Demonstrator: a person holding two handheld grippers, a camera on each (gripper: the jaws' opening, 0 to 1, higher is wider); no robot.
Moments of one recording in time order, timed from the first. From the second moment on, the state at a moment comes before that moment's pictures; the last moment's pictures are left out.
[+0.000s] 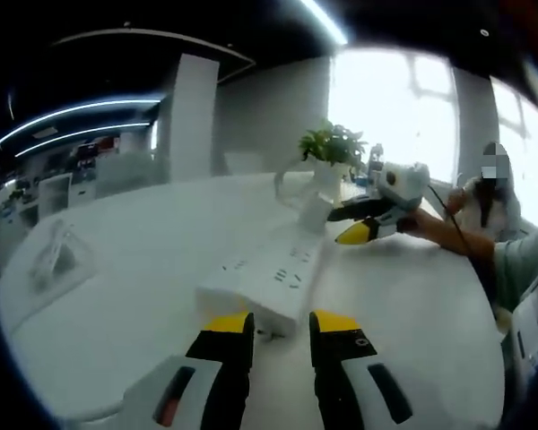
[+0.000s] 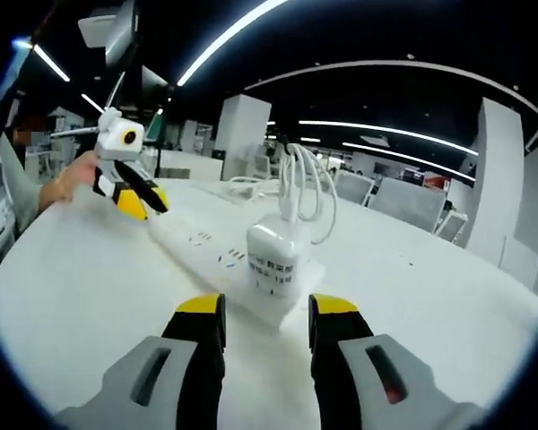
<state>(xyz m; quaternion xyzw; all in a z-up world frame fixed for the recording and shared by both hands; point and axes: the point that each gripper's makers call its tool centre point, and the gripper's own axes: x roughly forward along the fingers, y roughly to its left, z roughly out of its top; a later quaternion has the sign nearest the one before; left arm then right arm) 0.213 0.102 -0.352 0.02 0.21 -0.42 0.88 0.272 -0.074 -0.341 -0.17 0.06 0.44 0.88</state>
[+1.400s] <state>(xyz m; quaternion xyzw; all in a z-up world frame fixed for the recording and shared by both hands) 0.217 0.099 -0.362 0.03 0.21 -0.41 0.89 0.278 -0.075 -0.349 -0.12 0.10 0.43 0.89</state>
